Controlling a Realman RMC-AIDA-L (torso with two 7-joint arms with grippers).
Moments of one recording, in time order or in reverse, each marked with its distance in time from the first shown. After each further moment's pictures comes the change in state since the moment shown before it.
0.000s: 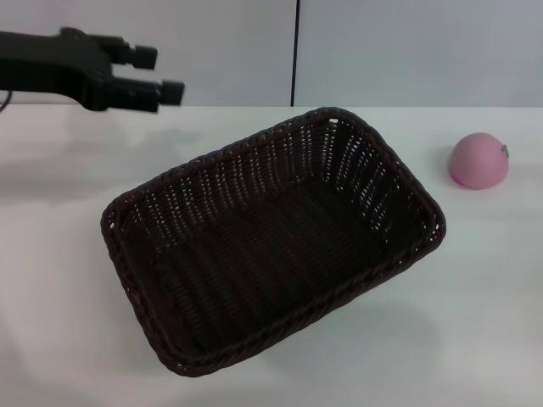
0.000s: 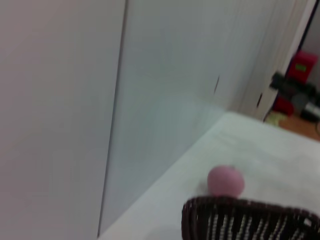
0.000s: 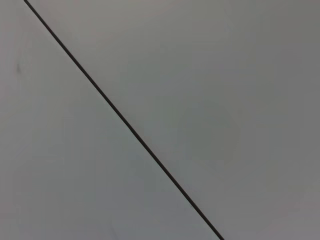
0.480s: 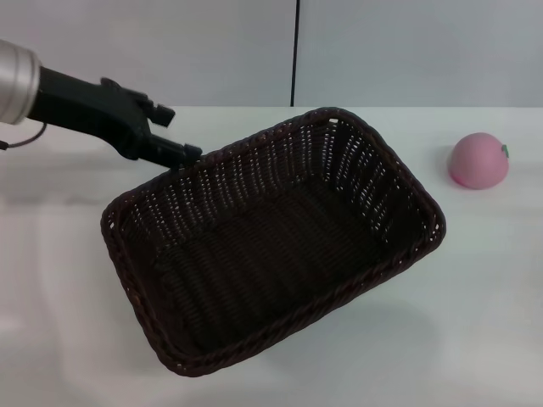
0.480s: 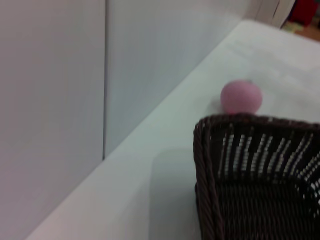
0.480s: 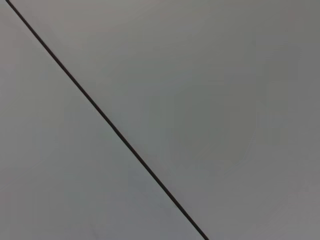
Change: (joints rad) left arm -0.124 -0.087 0.009 -0.003 0.389 0.005 -0.034; right arm 0.010 0.001 0.024 0.000 0.002 0.039 0.000
